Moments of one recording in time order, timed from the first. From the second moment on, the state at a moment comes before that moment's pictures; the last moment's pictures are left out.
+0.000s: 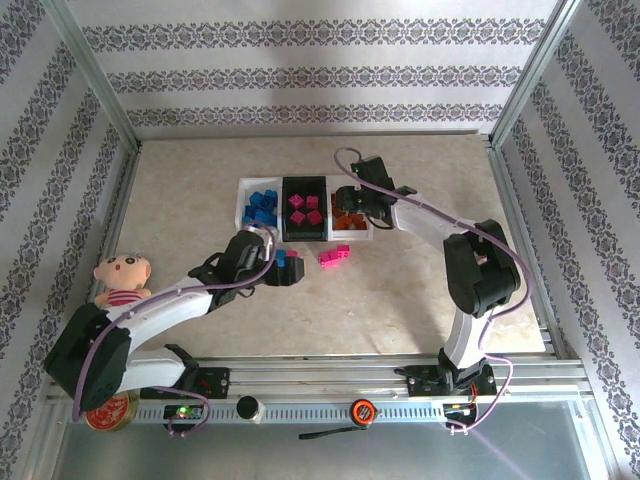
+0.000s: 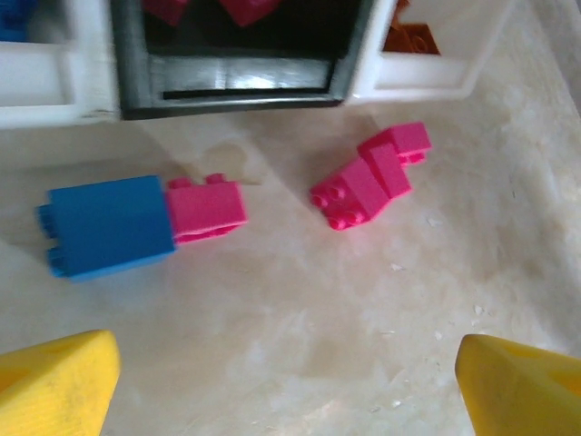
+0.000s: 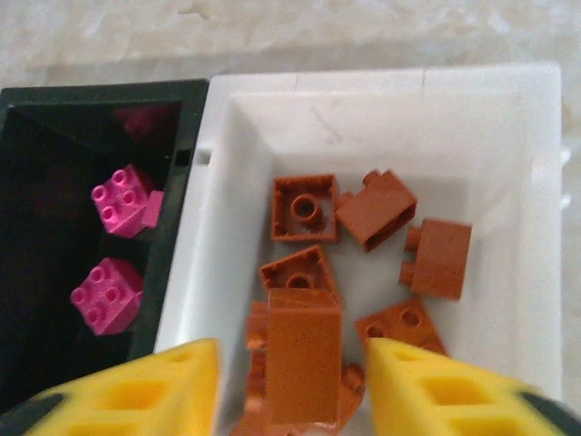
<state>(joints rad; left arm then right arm) -0.61 1.25 0.60 -0.07 0.13 -0.55 0.42 1.84 1.28 -0.26 -0.05 0.41</state>
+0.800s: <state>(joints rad) -0.78 1.79 1.00 -0.15 0.02 -0.25 0.39 1.46 0.88 -0.18 -0.08 0.45</state>
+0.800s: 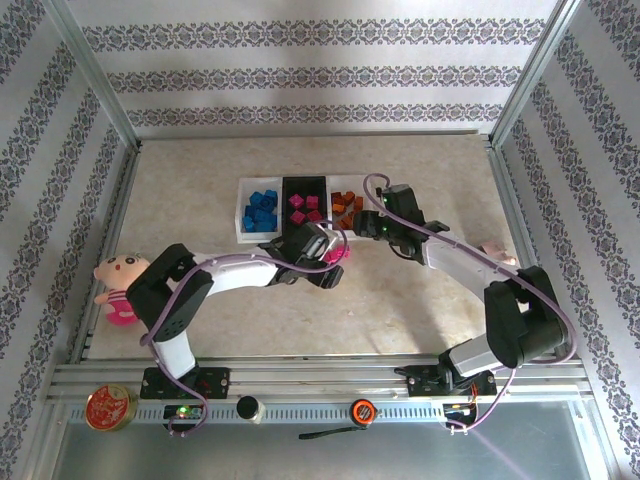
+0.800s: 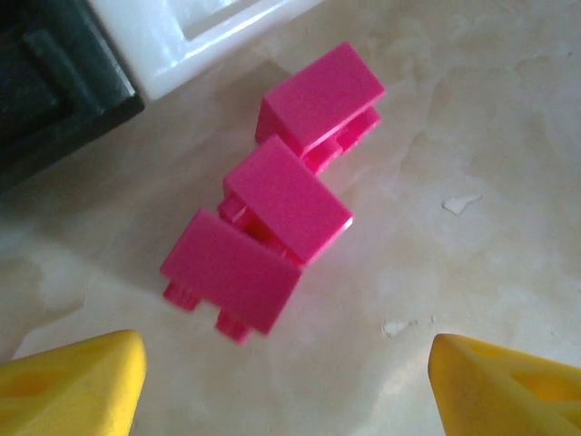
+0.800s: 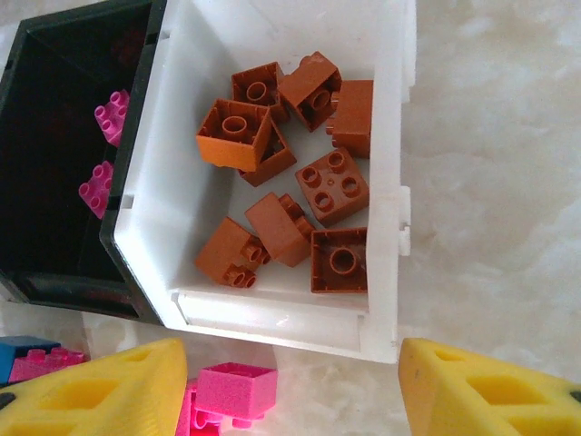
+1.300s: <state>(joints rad) -0.77 1.86 1.00 -0.04 0.08 -0.16 0.38 1.42 0.86 -0.17 -0.10 0.45</state>
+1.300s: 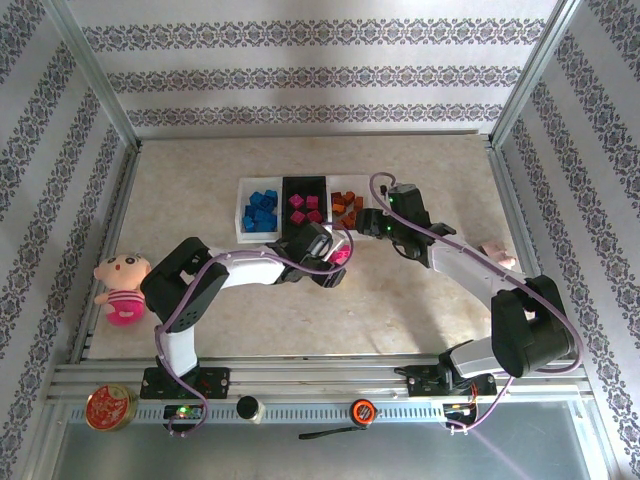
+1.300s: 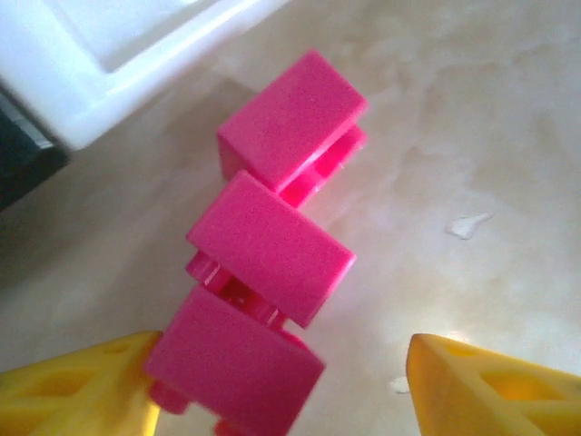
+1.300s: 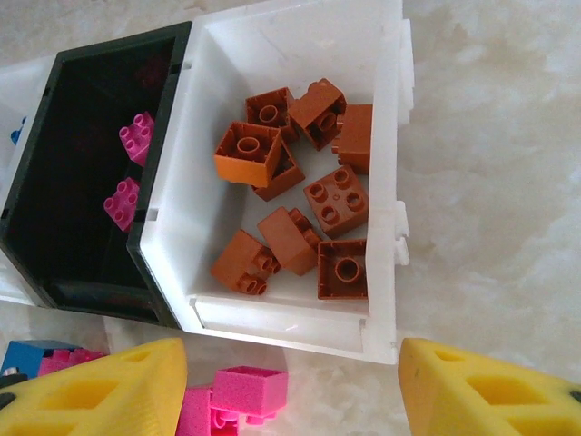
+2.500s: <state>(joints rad) -0.86 1.89 0.99 0.03 0.03 -0.22 0.36 1.41 0.83 -0.14 -0.12 0.47</state>
